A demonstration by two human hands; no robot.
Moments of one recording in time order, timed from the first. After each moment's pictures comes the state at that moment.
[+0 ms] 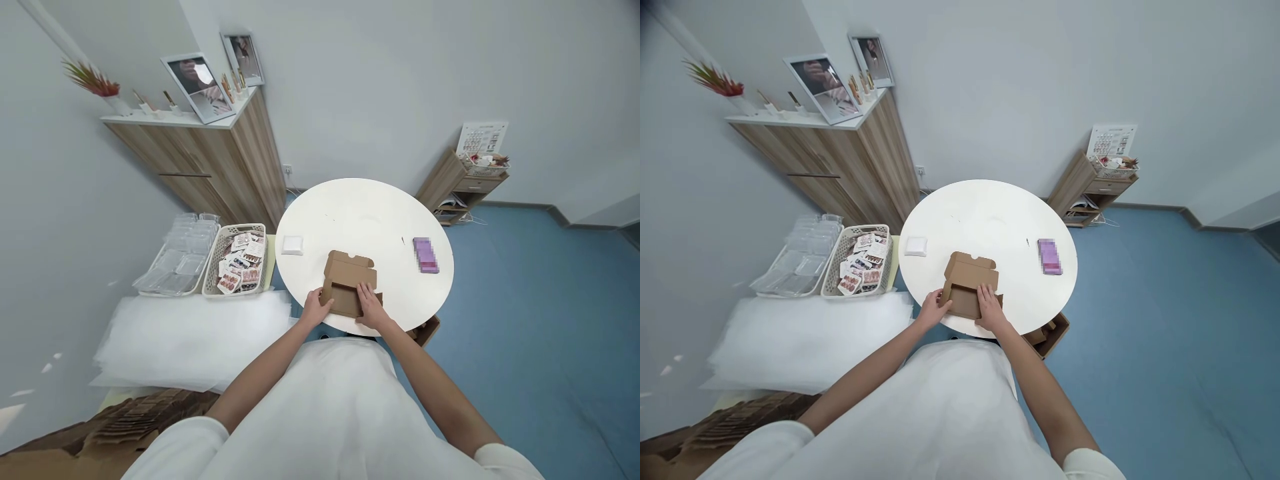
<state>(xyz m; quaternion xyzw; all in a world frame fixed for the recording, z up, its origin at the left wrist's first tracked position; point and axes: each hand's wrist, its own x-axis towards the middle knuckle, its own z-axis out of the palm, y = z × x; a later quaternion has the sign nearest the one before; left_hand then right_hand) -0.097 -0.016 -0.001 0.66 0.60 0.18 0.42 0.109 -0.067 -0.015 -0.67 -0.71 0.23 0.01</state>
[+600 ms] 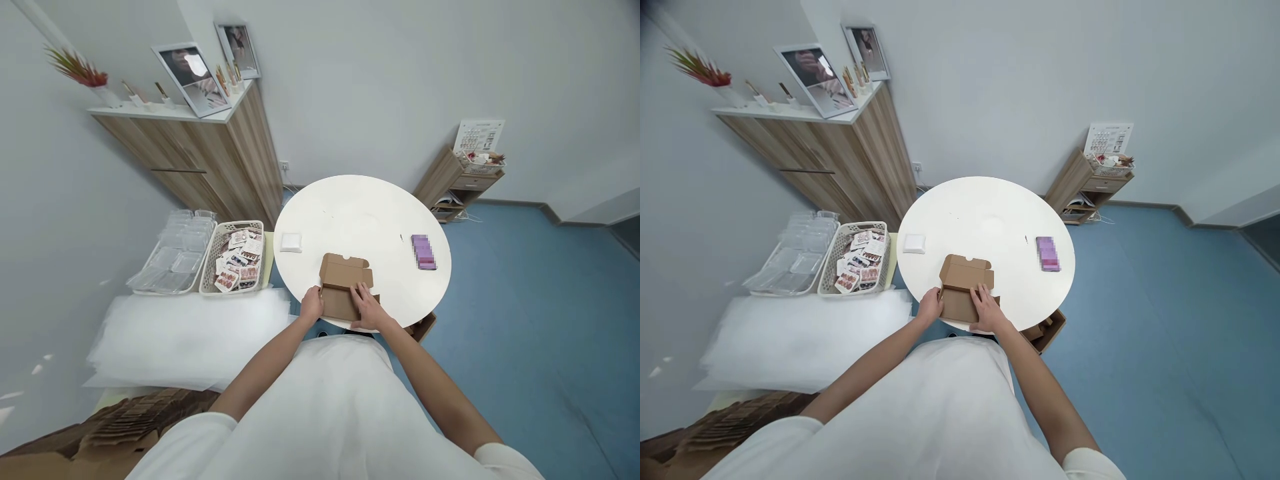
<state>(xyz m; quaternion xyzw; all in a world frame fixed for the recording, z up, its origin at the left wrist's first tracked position) -0.098 -0.008 -0.012 0.71 0.60 0.09 0.35 0.104 -0.076 0.000 -0.62 -0.74 0.26 -0.01</state>
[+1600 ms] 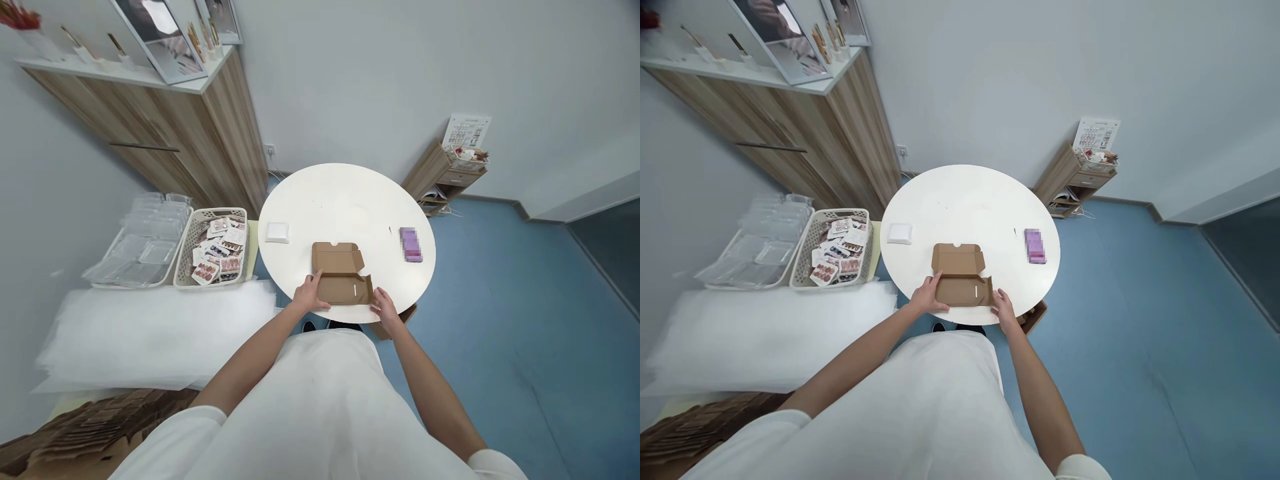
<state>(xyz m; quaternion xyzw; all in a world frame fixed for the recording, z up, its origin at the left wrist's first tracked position) -0.079 -0.003 0.006 0.79 0.51 -0.05 0.33 0.155 -0.118 -0.010 -0.74 -0.18 0.50 0.42</state>
